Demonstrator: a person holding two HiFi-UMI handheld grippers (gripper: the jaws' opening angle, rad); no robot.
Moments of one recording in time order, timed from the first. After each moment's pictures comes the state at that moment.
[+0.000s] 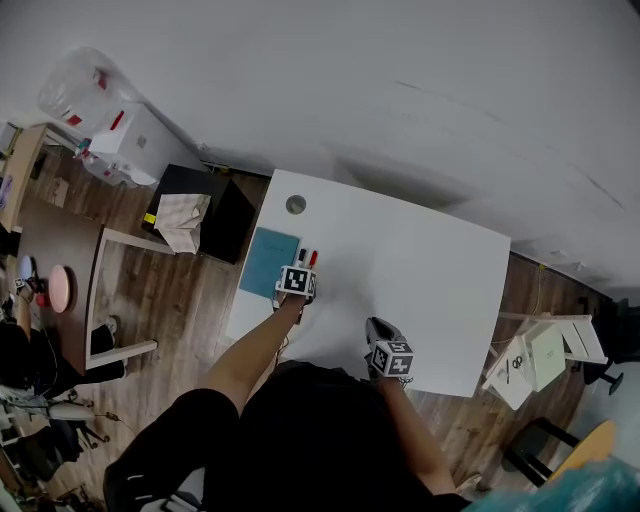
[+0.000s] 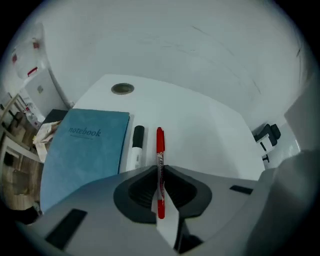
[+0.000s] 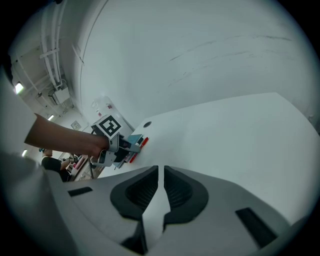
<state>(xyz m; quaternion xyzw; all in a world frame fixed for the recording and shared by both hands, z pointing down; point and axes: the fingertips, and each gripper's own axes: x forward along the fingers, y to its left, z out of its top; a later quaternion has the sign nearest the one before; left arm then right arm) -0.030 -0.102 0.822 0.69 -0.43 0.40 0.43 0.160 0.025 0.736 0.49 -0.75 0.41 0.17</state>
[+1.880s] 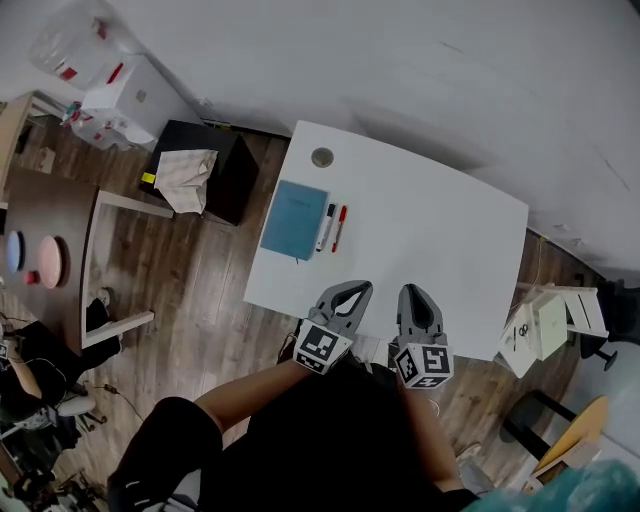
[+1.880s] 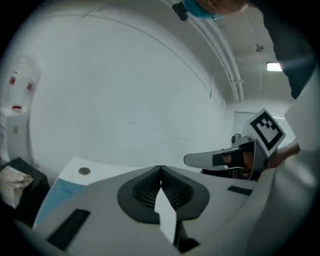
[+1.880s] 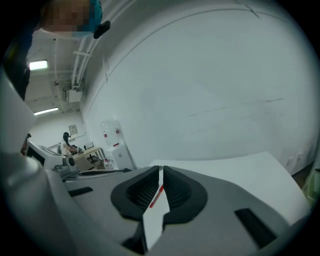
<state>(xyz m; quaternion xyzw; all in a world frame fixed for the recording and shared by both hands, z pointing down) 0.025 0.022 0.557 0.92 -0.35 0.07 0.18 0.104 0.024 0.543 0.59 -0.78 0.22 0.08</state>
